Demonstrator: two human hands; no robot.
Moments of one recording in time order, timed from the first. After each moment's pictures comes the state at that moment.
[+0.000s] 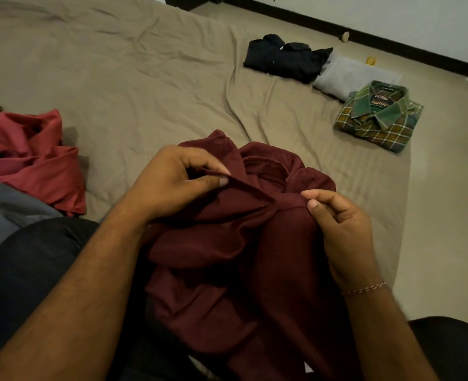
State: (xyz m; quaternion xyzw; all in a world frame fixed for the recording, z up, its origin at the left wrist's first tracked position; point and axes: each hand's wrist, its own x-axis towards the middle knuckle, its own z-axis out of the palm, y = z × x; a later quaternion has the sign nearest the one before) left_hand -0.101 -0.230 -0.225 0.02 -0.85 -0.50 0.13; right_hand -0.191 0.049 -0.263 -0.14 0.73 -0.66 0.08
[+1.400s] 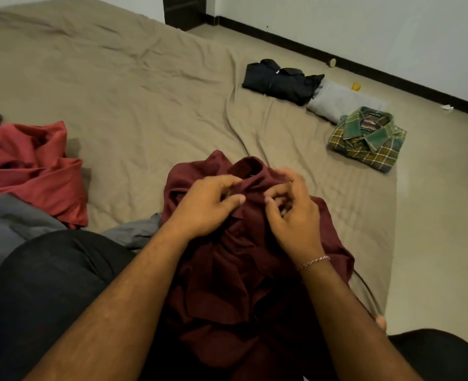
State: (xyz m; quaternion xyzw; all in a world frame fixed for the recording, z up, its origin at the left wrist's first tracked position) left_hand -0.128 -0.211 -0.267 0.08 -0.87 -0.47 0.11; right_hand -0.207 -0.023 -0.277 -0.31 0.81 -0.50 -0.07
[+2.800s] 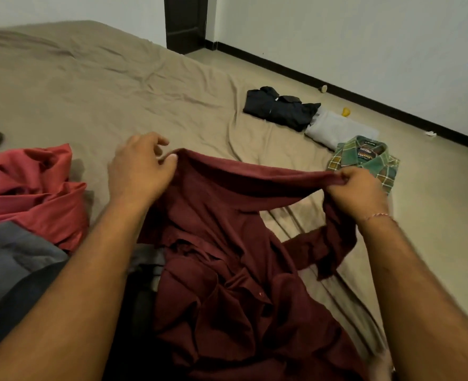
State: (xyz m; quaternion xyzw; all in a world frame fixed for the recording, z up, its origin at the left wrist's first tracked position) left_hand -0.130 -0.327 -0.216 0.33 -0.87 -0.24 0.29; right_hand -0.330 -0.001 -0.195 -0.10 0.97 -0.23 -0.04
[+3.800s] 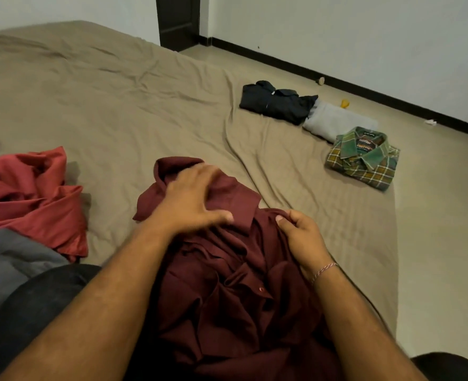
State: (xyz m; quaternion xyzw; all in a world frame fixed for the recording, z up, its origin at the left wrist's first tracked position) left_hand -0.159 -0.293 -0.285 0.10 -0.96 -0.24 0.06; right_hand -0.247 -0.032 -0.304 -0.06 0.74 -0.64 0.21
